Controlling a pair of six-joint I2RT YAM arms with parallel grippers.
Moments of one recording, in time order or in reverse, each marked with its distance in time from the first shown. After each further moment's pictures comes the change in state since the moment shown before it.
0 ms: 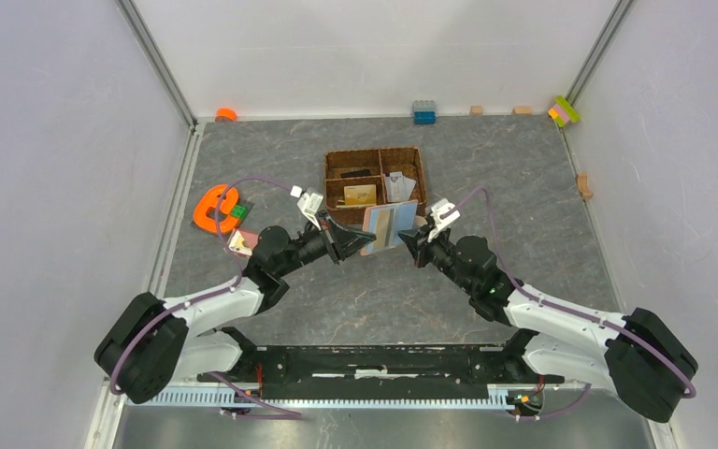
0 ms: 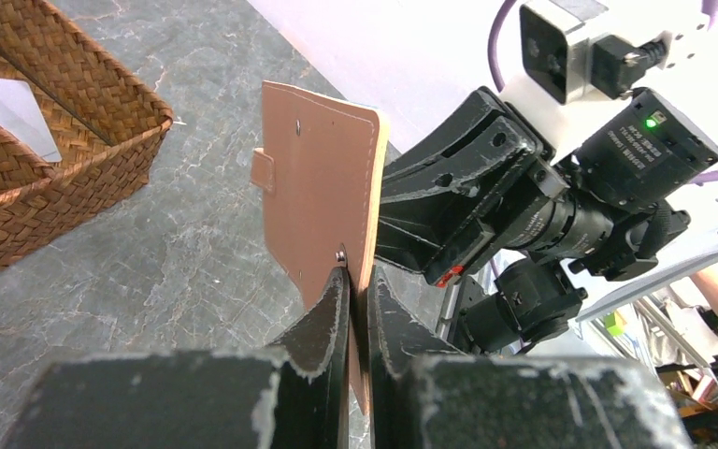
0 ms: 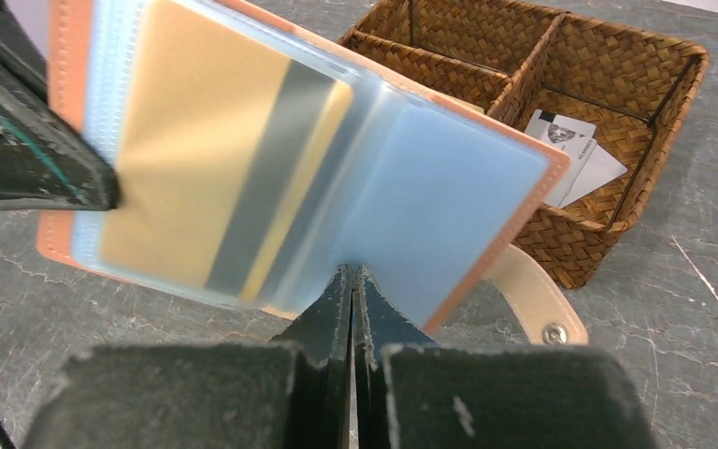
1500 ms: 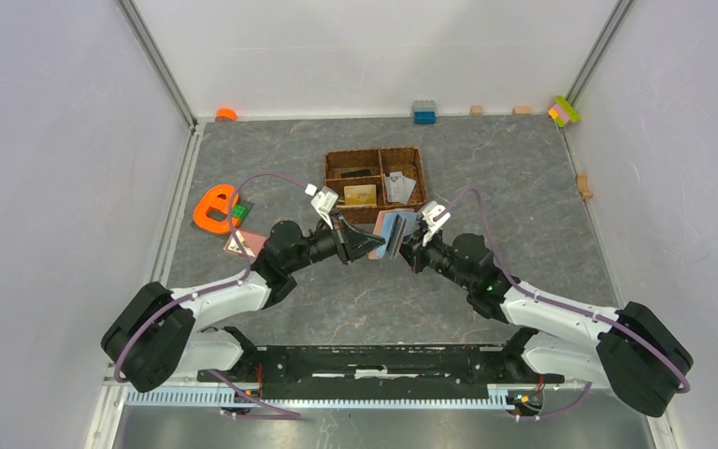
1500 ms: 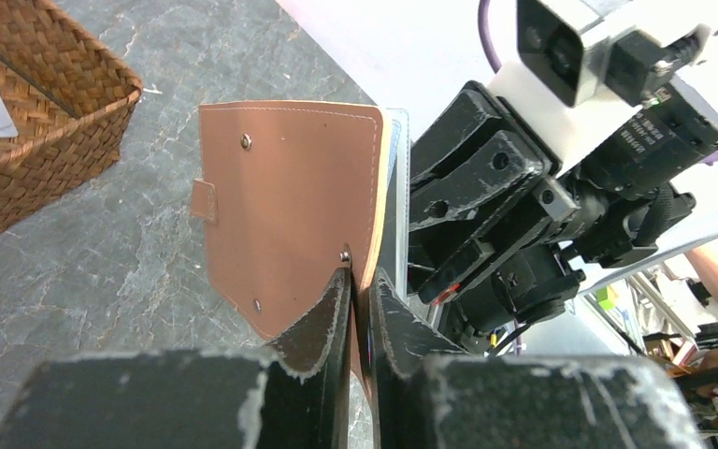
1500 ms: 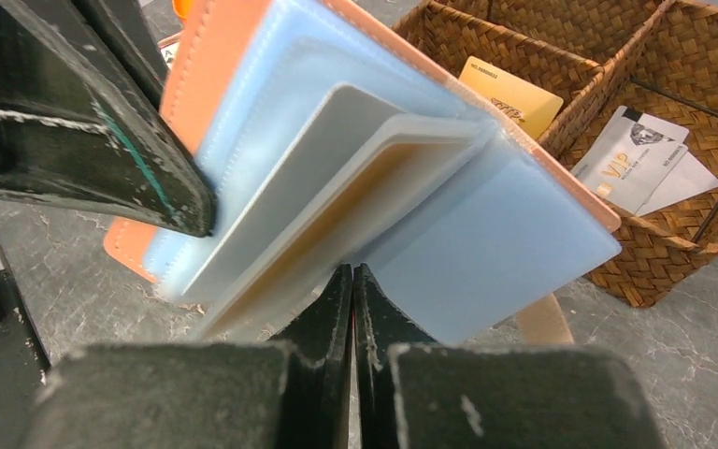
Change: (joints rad) left arm -0.046 0.042 0.058 -0.067 0.007 0.016; right arm -0.017 0.043 0.003 0.009 -0.181 -0.011
